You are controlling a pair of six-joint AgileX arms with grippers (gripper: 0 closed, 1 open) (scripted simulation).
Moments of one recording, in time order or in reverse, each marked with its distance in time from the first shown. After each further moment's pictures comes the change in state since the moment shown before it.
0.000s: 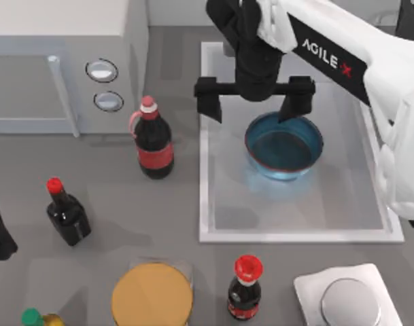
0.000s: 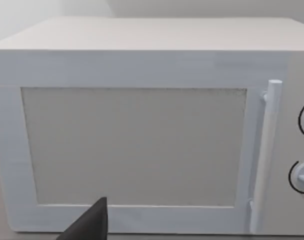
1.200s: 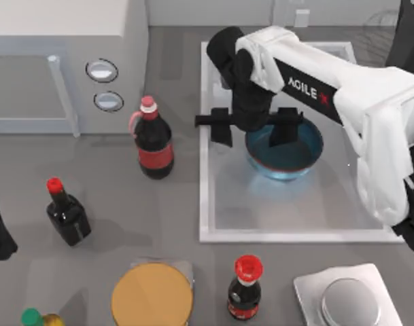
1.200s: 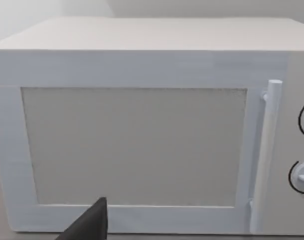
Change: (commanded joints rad) left arm 0.000 0.000 0.000 0.000 0.000 0.000; right arm -0.019 0.183 -0.027 0.212 0.000 -0.018
